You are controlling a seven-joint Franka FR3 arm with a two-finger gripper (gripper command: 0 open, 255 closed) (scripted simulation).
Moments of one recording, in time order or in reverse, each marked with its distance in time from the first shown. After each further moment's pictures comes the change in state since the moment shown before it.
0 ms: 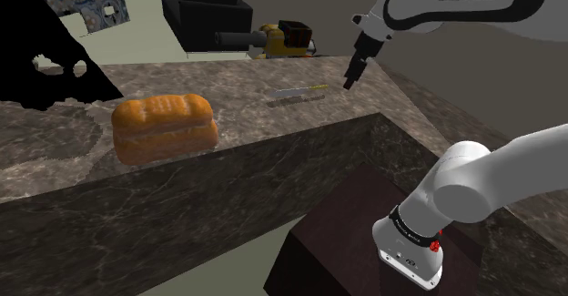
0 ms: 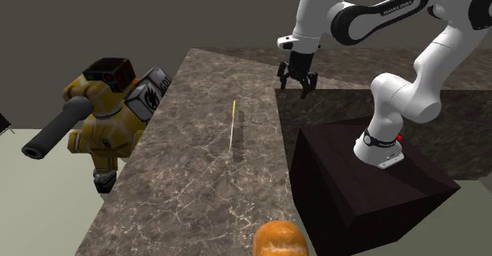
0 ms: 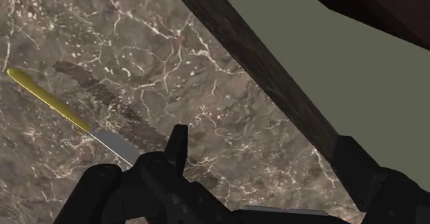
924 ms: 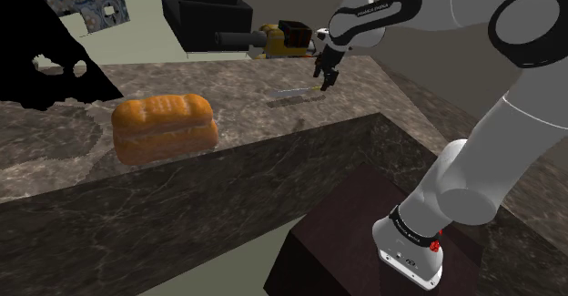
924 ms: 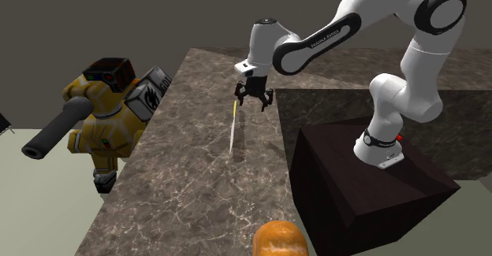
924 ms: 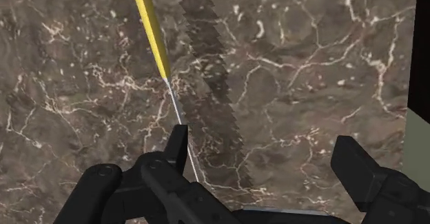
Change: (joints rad) arm 0.104 0.543 -0.180 0.272 0.130 0.275 -0.693
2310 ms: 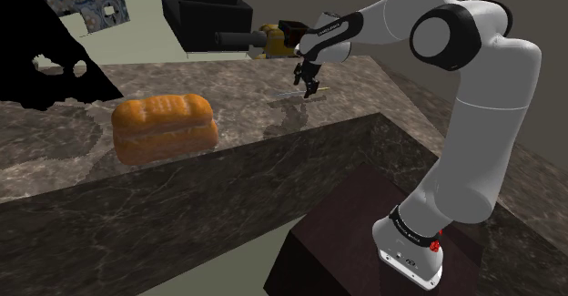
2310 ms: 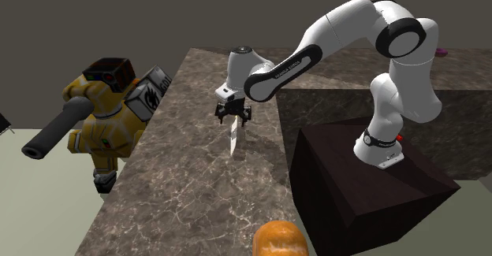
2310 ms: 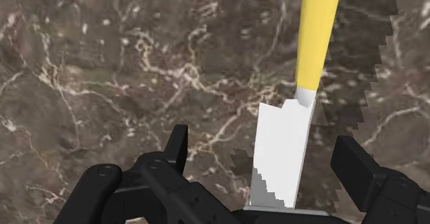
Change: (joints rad) arm -0.067 0.360 0.068 0.217 0.176 0.132 -0.354
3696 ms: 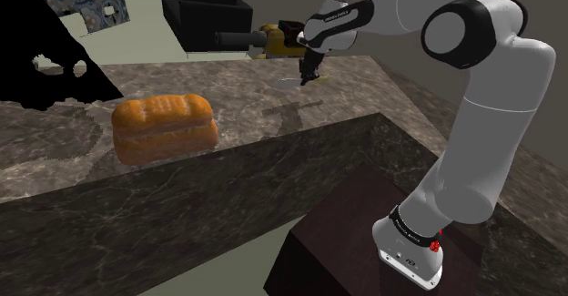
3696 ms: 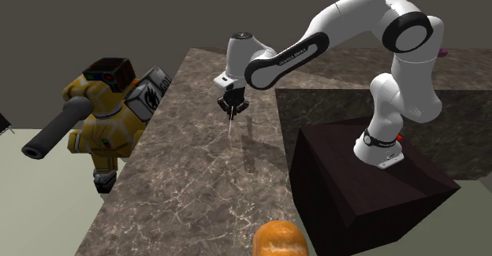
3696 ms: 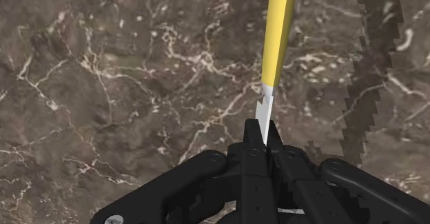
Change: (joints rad) arm 0.015 -0.062 -0.020 0.041 -0.043 -0.097 0.029
